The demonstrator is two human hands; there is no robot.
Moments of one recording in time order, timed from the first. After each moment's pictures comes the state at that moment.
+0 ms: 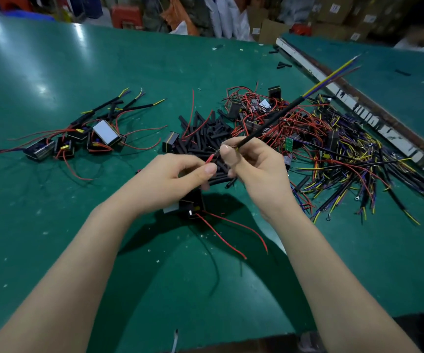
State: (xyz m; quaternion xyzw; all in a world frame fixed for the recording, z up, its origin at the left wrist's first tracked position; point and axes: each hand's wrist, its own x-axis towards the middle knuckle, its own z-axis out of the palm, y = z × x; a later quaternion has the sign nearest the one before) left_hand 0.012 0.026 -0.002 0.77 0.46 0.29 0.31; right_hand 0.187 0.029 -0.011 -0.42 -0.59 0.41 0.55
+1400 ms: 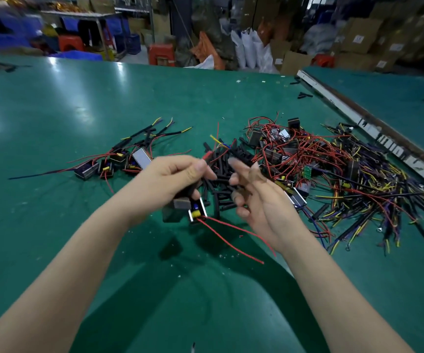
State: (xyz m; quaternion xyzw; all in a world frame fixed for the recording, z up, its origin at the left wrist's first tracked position) left_hand -0.019 0.015 0.023 0.65 0.44 0.42 0.46; right_hand 0.173 0.022 -0.007 -0.32 -0.43 0.68 0.50
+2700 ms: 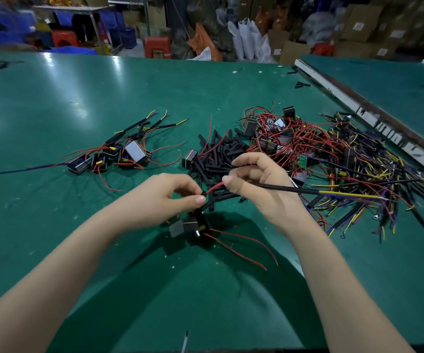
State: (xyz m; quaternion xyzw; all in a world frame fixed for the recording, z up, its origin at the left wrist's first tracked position) left_hand -0.018 0.006 0.005 0.76 0.53 0.22 0.30; right_hand 0.192 0.021 -0.007 -0.37 -0.63 0.48 0.49
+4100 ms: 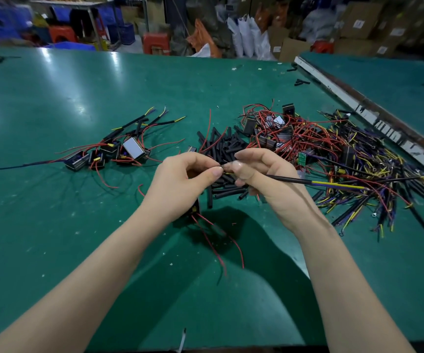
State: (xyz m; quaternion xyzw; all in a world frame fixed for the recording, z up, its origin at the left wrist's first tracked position) left_hand 0.024 0.010 0.008 0.64 0.52 0.47 0.32; right_hand 0.199 0.020 0.006 -0.39 -0.59 0.51 0.49
